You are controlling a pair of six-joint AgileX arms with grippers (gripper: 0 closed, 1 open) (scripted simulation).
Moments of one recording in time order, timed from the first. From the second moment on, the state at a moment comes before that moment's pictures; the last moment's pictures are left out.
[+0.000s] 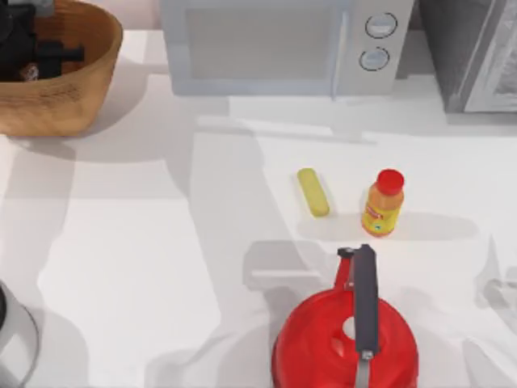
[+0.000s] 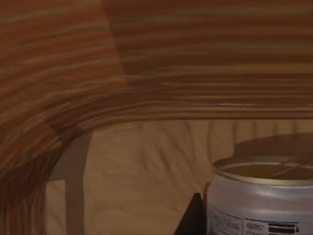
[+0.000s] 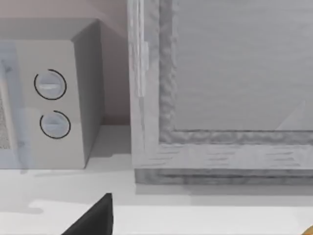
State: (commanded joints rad) left arm 0.05 2.57 2.26 -0.96 0.08 0.07; right arm 0.00 0.00 0.00 0.00 0.00 0.00
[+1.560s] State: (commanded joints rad) left arm 0.04 1.00 0.95 -0.39 0.05 -0.01; right arm 0.00 0.00 0.00 0.00 0.00 0.00
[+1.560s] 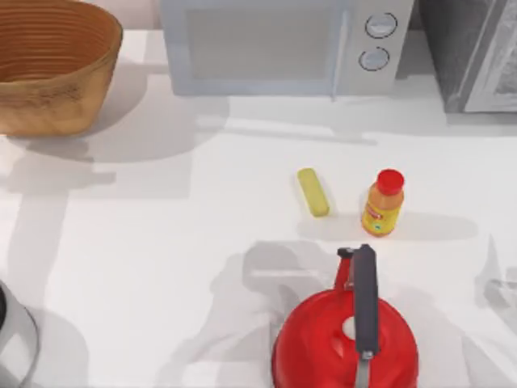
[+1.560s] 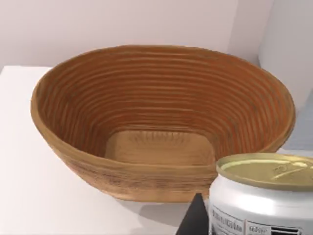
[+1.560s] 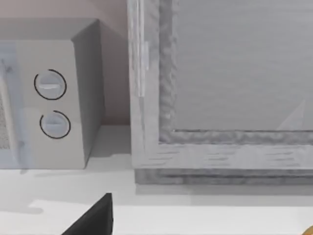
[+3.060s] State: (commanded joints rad) left arm 0.00 0.21 0.18 0.14 0.19 -0.01; right arm 0.00 0.00 0.00 0.00 0.00 0.00
